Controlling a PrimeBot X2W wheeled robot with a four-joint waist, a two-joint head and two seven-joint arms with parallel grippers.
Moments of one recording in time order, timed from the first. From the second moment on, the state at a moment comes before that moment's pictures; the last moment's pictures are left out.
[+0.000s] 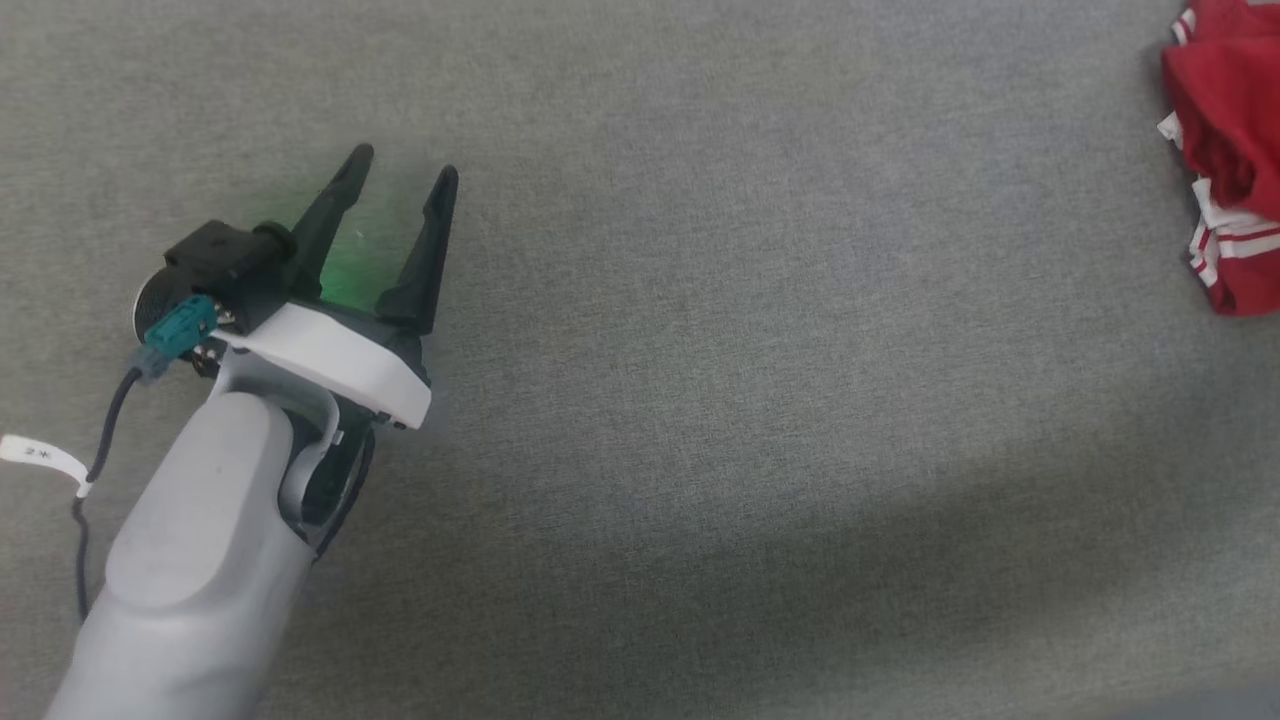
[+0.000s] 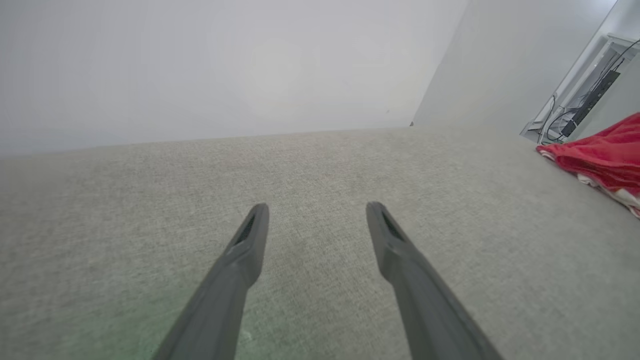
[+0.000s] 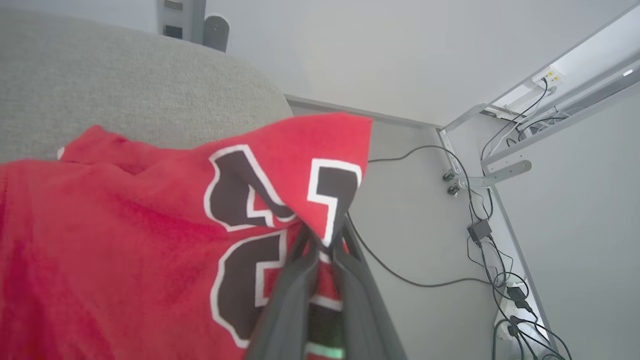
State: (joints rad) left arm -0.62 0.33 -0.32 0.41 -0.51 -0.13 -0.26; right arm -1.02 -0.76 0.22 0.93 0.36 0.13 0.16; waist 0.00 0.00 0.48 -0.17
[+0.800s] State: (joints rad) left arm -0.60 0.34 -0.25 0.41 -0.53 -0.13 -0.26; right arm -1.14 -0.63 0.19 1.23 0.31 0.13 -0.01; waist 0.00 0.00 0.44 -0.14
